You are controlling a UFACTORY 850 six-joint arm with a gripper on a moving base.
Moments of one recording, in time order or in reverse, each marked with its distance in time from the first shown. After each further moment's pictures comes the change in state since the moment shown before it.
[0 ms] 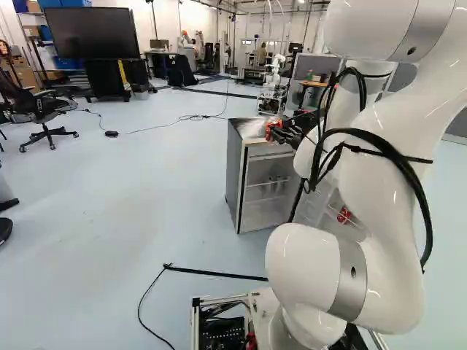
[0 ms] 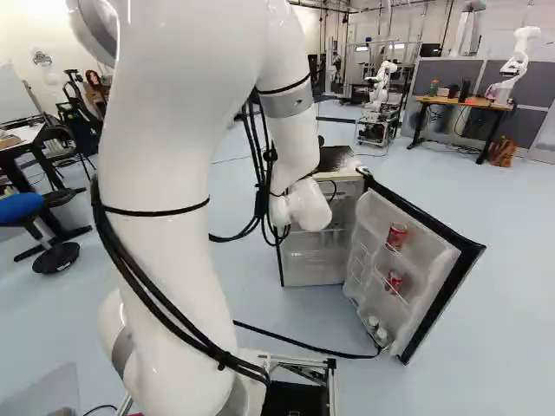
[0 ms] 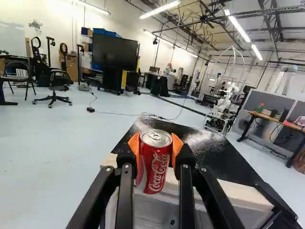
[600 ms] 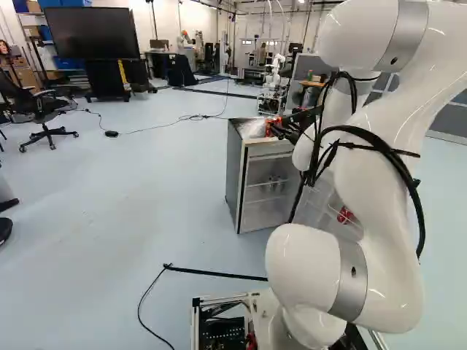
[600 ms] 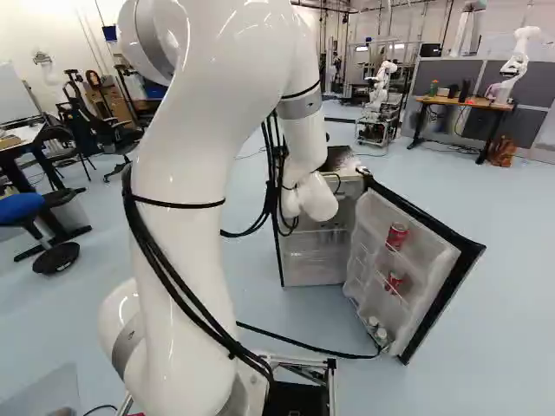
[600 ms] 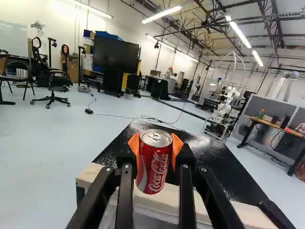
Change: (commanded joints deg) arm 0.8 -6.5 -8.5 0.0 0.0 0.0
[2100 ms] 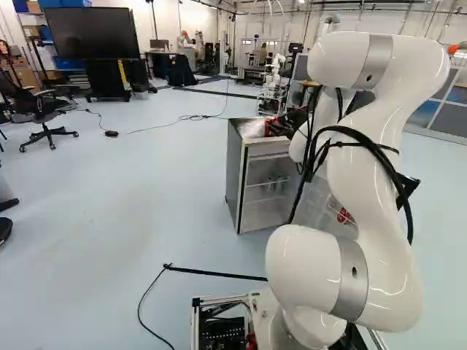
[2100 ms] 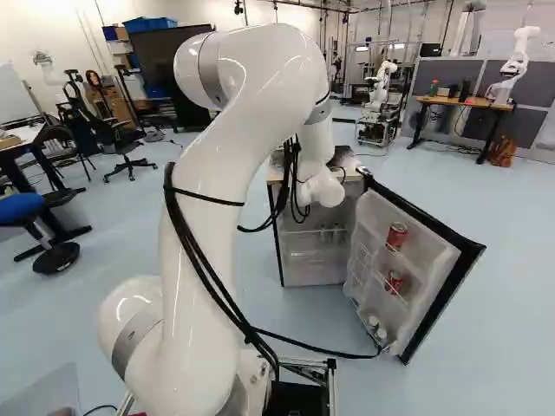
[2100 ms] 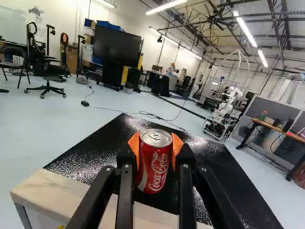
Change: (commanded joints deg) arm 1.7 -10.2 -14.2 0.0 -5.5 0.0
